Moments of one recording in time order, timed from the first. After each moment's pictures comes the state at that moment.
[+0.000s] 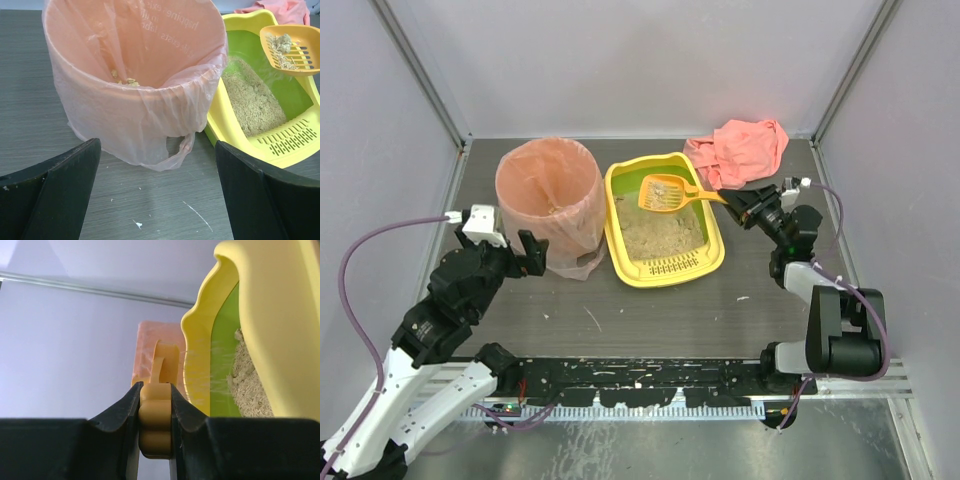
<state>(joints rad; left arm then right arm) -0.60 0.53 0.87 -0.58 -0.38 -0.25 -0.10 1.37 0.51 0.93 -0.70 1.44</state>
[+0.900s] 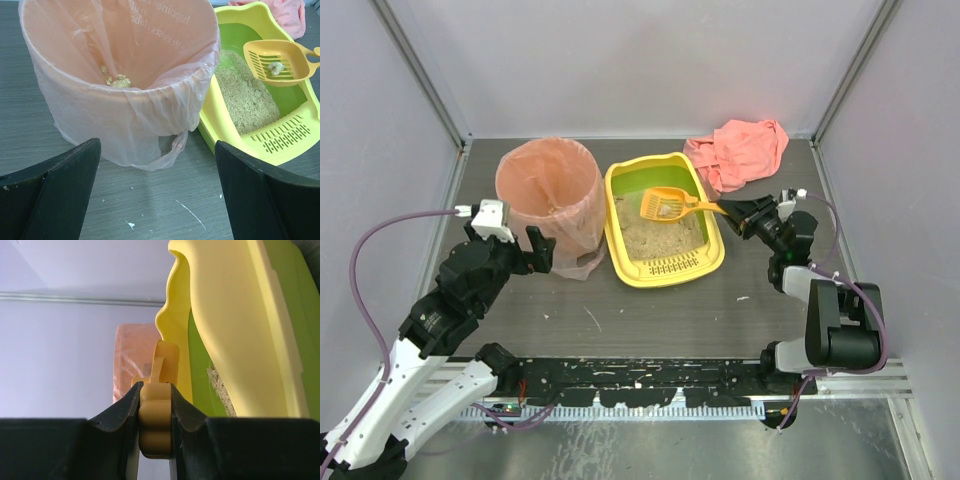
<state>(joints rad) -0.60 0.59 0.88 -0.56 -0.34 -0.27 -0.10 1.41 0.45 0.93 -0.69 1.44</state>
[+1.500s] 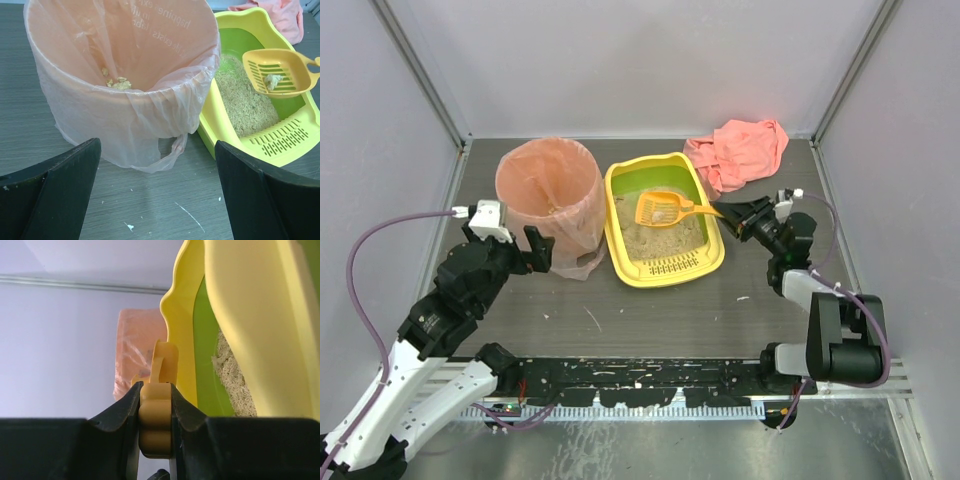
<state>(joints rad) -0.60 0.58 0.88 -0.55 -0.35 -0.28 -0.08 1.34 0.44 0.87 -0.69 1.41</state>
